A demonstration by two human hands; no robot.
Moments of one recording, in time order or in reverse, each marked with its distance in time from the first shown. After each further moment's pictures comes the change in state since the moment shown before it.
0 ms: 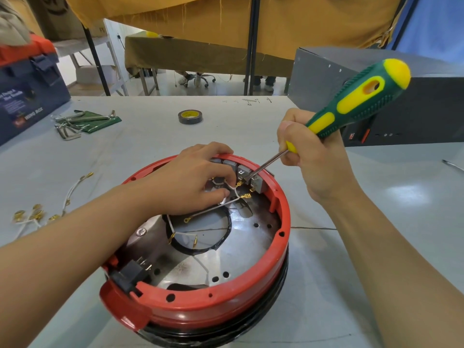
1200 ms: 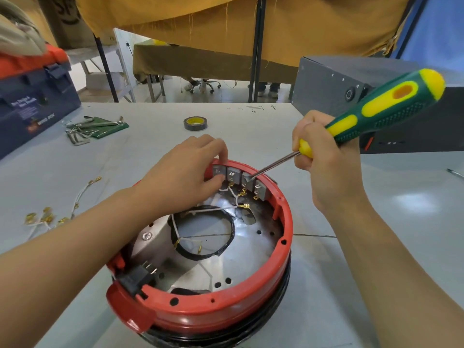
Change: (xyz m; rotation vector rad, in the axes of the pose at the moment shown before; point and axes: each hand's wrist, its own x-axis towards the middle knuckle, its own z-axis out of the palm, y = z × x) left_hand 0.000 0.001 -0.009 0.018 0.228 -0.148; right_hand -0.003 -0.011 0.001 0.043 0.180 -0.037
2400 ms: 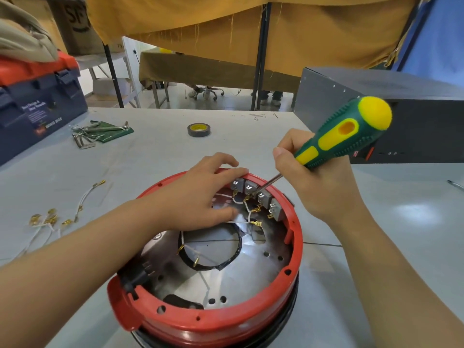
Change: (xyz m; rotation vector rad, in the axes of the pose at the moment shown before) left_hand -0.008 0.001 0.012 -0.095 -0.197 0.098; right_hand -0.007 -0.007 -0.001 -0.355 -0.238 -0.209
